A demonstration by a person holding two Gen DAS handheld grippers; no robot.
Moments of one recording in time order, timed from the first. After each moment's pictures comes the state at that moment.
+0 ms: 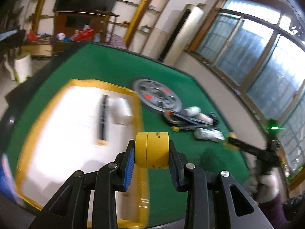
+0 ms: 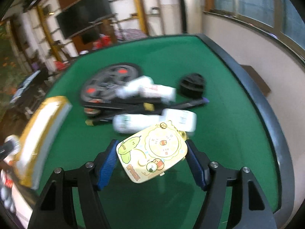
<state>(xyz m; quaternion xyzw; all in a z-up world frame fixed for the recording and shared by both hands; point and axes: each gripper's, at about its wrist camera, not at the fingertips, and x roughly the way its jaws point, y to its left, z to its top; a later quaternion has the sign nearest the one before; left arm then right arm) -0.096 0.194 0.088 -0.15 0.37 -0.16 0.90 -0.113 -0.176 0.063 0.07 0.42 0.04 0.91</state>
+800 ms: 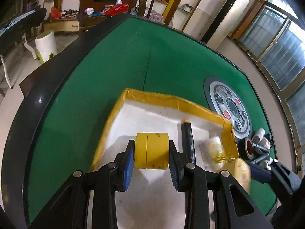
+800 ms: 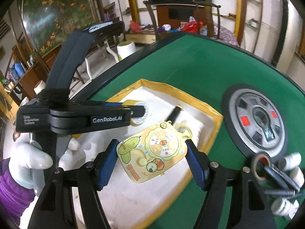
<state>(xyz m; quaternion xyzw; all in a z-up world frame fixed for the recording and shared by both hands) 0.064 0.269 0.020 -0.16 0.48 -0.06 0.86 -0.025 0.136 0.058 -0.09 0.43 0.29 0.85</state>
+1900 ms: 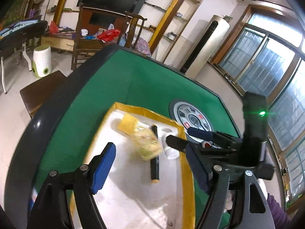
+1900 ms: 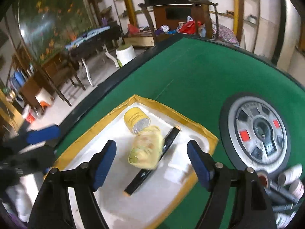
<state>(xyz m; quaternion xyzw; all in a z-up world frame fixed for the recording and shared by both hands) -0.035 0.278 0.088 -0.20 0.37 -0.10 0.90 -0.012 0.106 0.078 -0.05 0.44 0.29 0.85</state>
